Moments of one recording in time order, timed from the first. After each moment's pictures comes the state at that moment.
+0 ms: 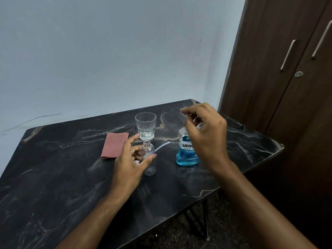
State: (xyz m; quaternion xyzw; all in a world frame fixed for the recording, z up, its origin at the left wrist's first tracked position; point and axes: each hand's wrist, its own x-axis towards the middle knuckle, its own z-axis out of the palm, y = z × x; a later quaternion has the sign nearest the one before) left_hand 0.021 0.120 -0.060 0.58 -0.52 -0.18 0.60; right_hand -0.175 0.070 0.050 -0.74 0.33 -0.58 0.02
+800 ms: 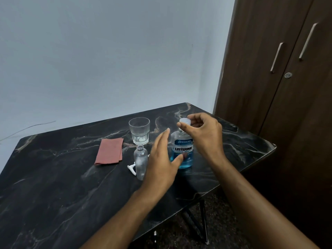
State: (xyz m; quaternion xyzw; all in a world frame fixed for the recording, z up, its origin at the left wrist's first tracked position) left_hand -0.071 0.103 -0.020 0.59 -0.61 -0.14 0.51; right_hand -0.196 0.037 0.038 -0.66 0.47 -0.56 0.20
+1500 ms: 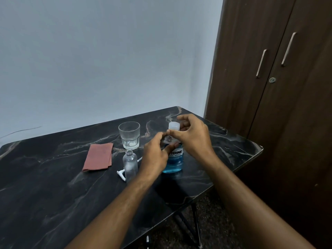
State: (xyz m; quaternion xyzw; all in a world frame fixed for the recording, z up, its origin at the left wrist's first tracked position) left_hand -0.073 0.051 -0.013 0.57 -0.58 -0.22 0.54; right_hand -0.201 0.035 0.047 -0.69 0.46 -0.50 0.23
